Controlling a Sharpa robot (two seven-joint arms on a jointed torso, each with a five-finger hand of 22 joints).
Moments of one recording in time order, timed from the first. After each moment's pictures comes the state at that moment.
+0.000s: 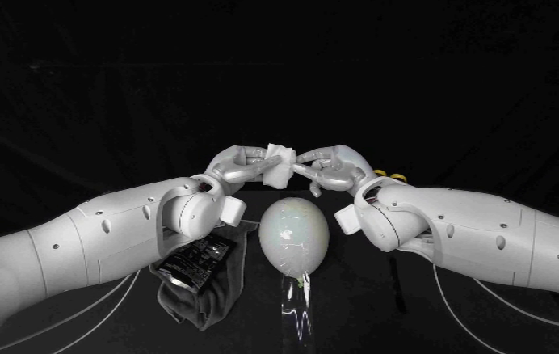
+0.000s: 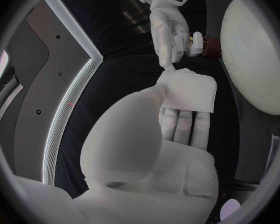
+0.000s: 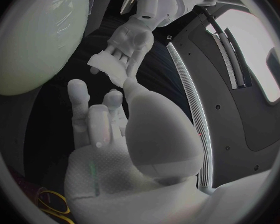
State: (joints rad) left arm 1.31 -0.61 -0.09 1.29 -0.02 -0.16 0.32; left_hand 1.64 -0.07 0.44 0.25 0.05 0.97 0.16 0.42 0.22 1.24 0.11 0.07 0.06 1.04 0.09 0.30 0.18 0.16 0.86 0.27 0.32 0.09; right arm 1.34 -0.70 -0.17 1.47 -0.32 -0.53 0.29; right_hand 1.46 -0.10 0.22 0.24 0.06 0.86 0.18 0.29 0.30 1.08 0.10 1.01 0.99 1.38 0.04 1.45 1.23 0.15 1.07 0.14 0.77 1.21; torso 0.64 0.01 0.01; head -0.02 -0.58
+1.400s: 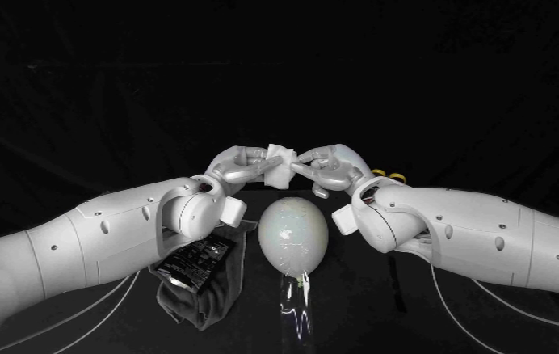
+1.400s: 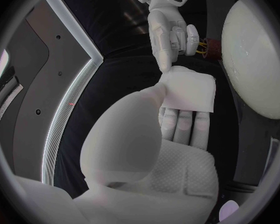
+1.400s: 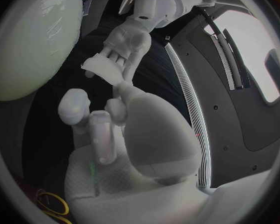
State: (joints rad) left arm 1.31 -0.61 -0.09 1.30 -0.02 -0.16 0.32; left_hand 1.63 -0.07 0.45 0.24 0.05 0.97 0.16 0.43 0.24 1.23 0.11 0.07 0.06 1.04 0.09 0.30 0.18 0.17 0.86 0.27 0.32 0.09; right arm 1.34 -0.70 -0.16 1.49 -0.33 -0.55 0.30; right_hand 1.51 -0.02 0.32 0.17 0.05 0.99 0.11 0.41 0.34 1.27 0.08 1.23 1.20 1.47 -0.03 1.53 1.31 0.12 1.26 0.08 1.07 1.31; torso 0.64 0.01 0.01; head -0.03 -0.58
